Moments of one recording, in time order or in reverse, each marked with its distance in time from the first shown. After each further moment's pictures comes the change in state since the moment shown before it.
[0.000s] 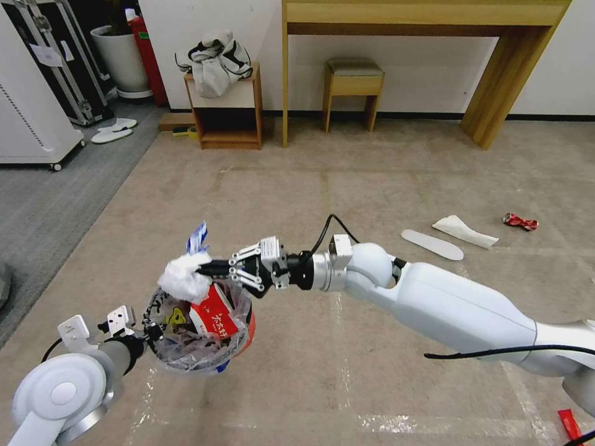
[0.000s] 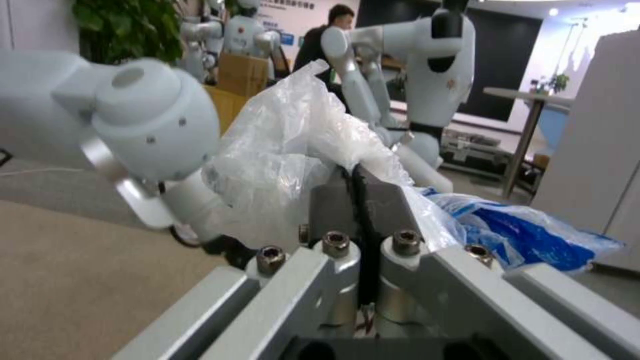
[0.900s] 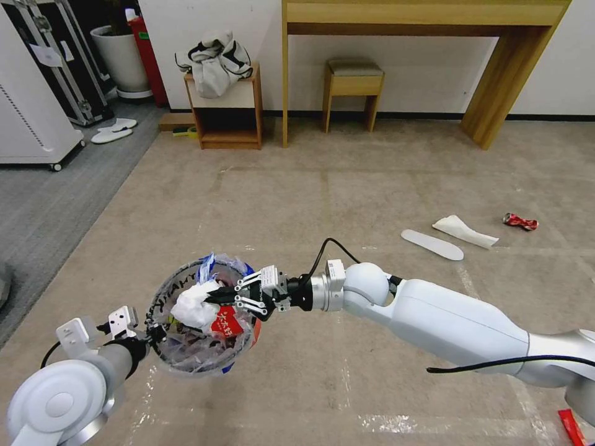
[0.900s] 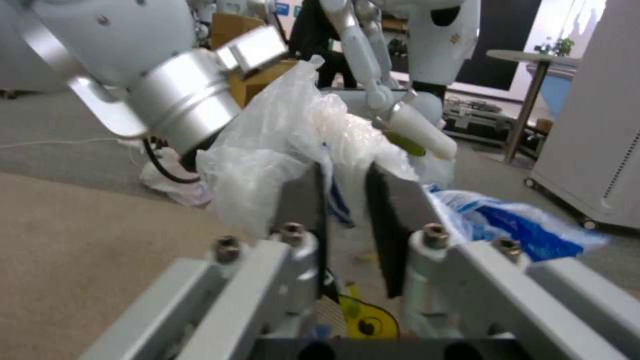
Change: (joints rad) left arm 0.035 -0.018 -0.013 -0.064 0.008 0.000 -0.004; right arm -0.020 0.012 -0.053 -0.065 -0.057 0.015 0.019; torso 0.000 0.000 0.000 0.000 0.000
